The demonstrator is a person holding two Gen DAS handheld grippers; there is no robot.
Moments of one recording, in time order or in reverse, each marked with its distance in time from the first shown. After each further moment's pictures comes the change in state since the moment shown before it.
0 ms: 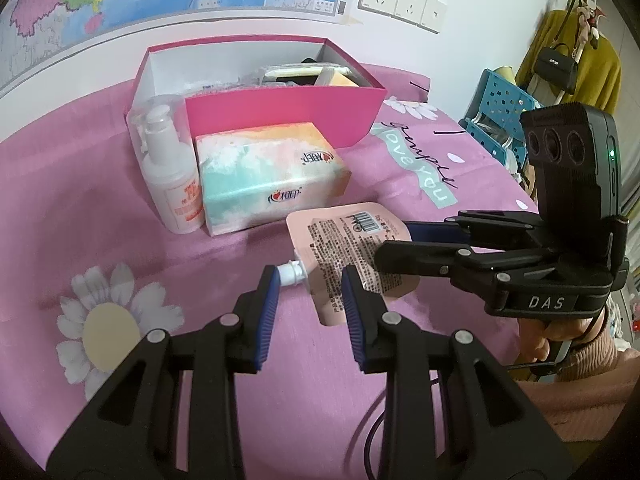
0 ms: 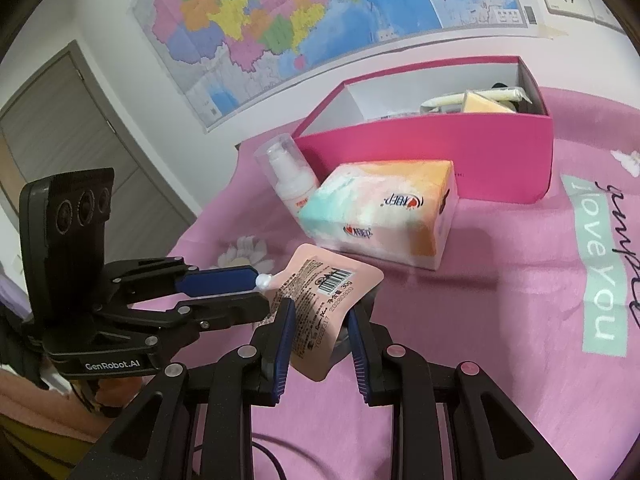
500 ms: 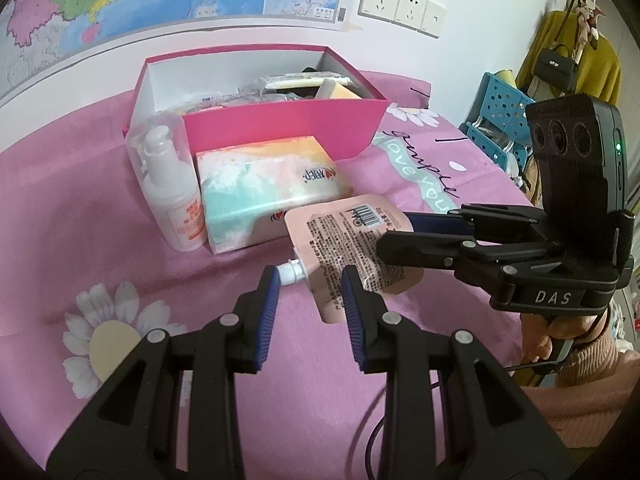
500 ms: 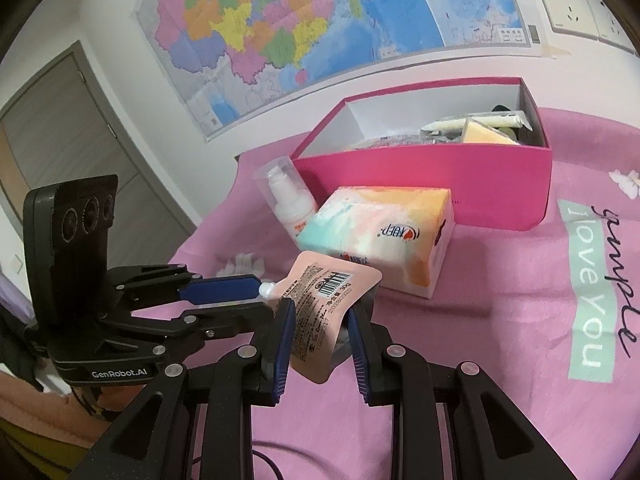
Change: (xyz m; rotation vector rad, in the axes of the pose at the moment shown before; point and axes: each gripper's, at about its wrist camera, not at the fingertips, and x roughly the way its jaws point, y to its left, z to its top) left arm -0.001 -0.001 0.009 0.007 -0.016 0.009; right arm -0.006 0.001 0.016 -0.022 -0.030 -0.012
